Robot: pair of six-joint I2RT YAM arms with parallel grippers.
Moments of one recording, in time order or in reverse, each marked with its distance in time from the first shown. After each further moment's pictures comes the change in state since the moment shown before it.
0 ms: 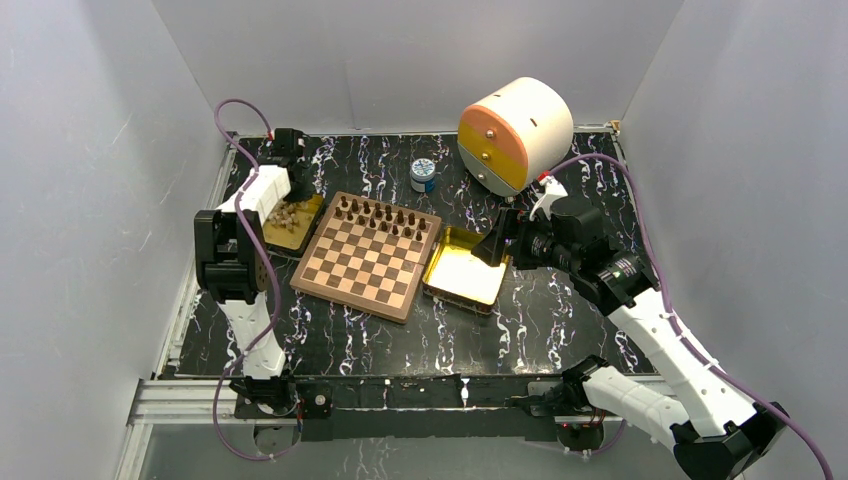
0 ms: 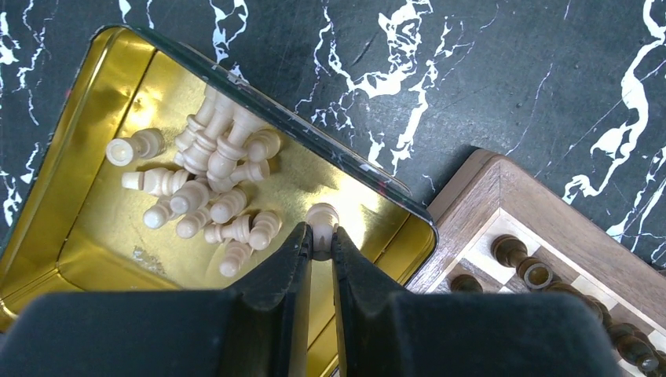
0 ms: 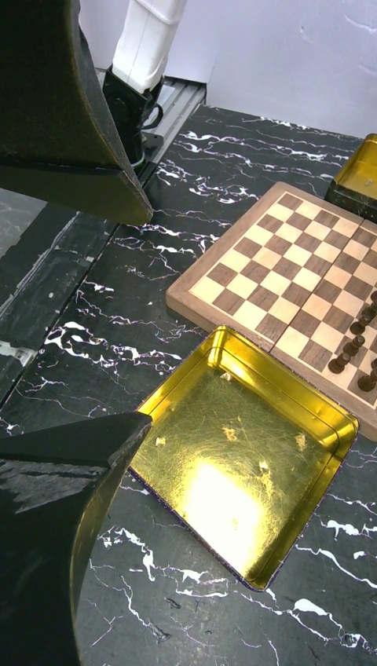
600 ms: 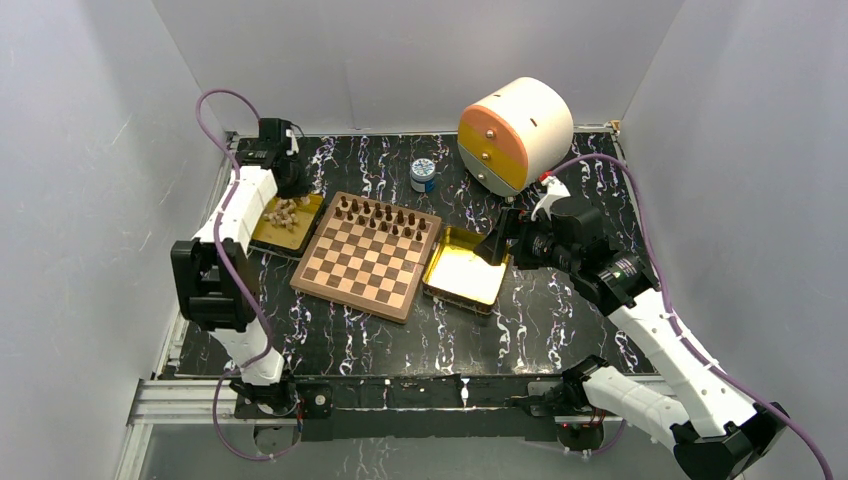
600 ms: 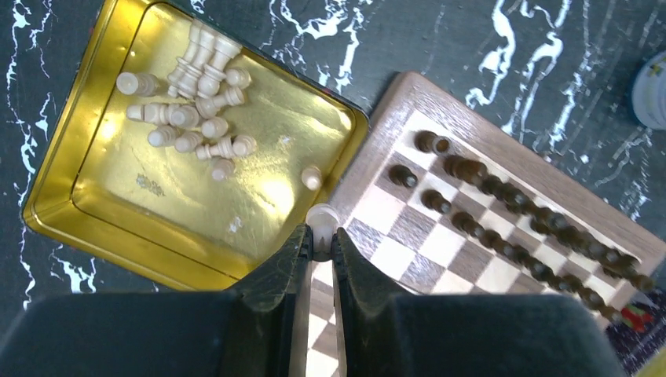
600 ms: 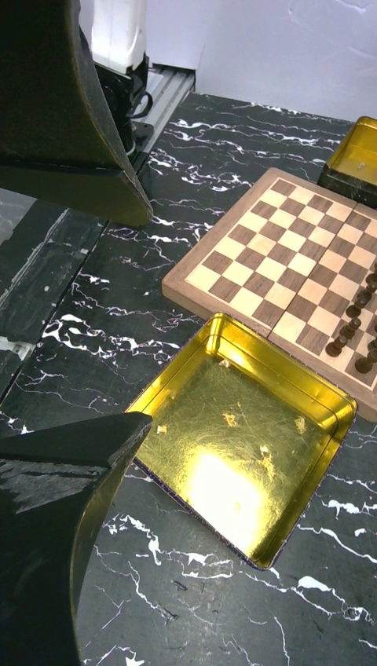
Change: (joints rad) left arm -0.010 -0.196 0.002 -0.177 0.113 -0.009; right arm 0.000 -0.001 0.000 -0.011 0.031 0.003
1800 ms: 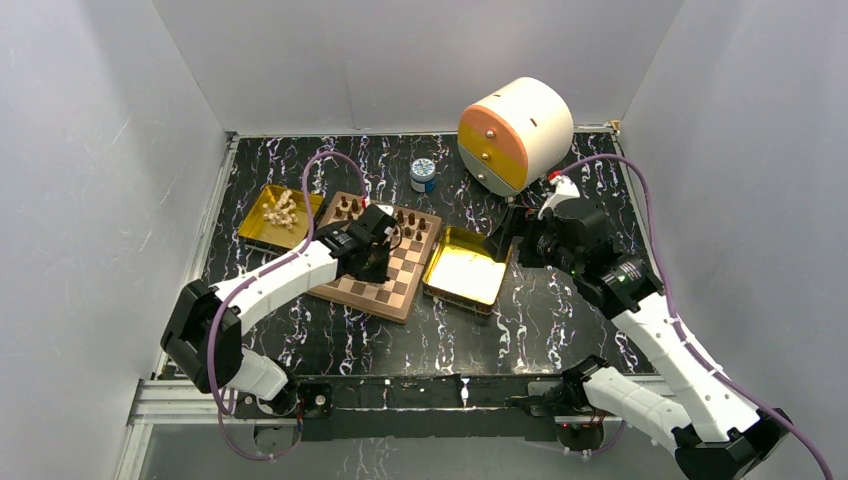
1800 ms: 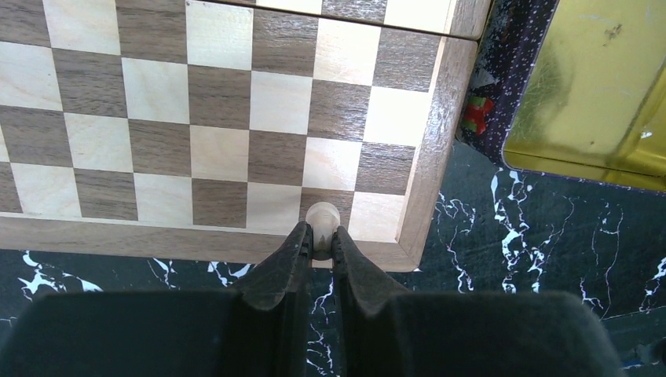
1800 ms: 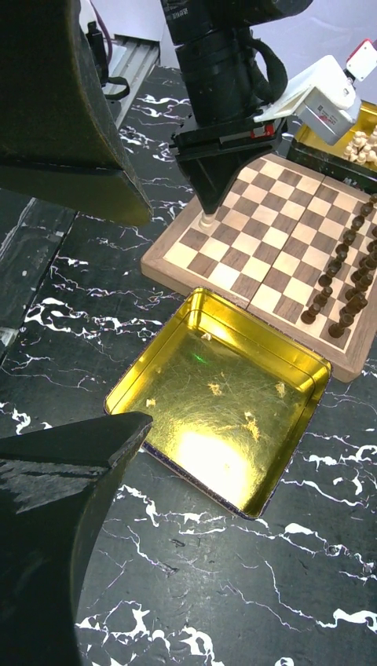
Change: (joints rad) left arm -0.663 -0.333 -0.484 -0.009 -0.076 -0.228; right arm 0.000 -0.022 0.000 -0.007 0.112 -0.003
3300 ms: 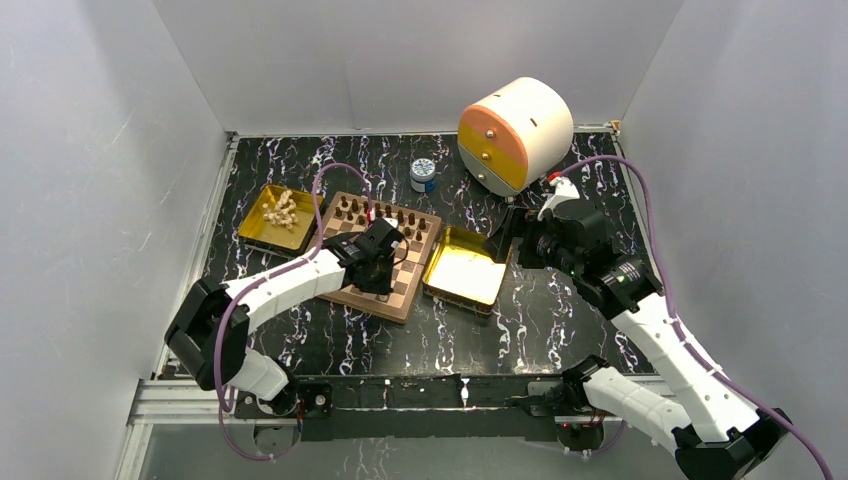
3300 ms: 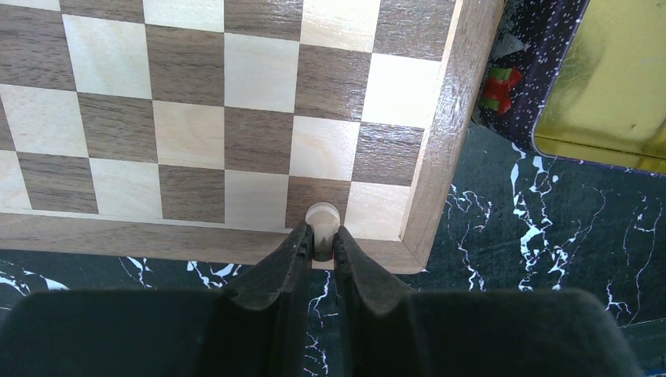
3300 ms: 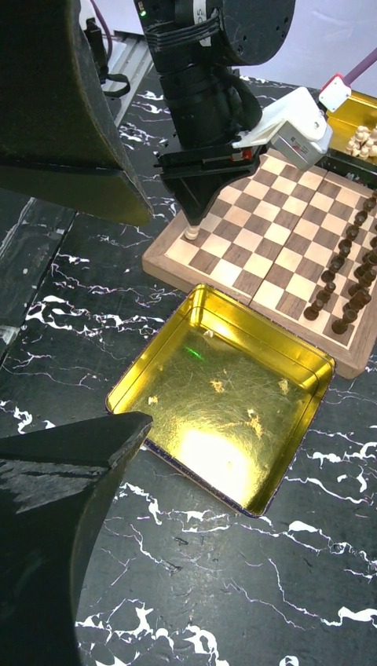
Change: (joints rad) left arm -0.056 0.021 -0.075 0.050 -0.018 -0.047; right arm 0.000 -0.003 -0.008 -0.002 0.004 0.000
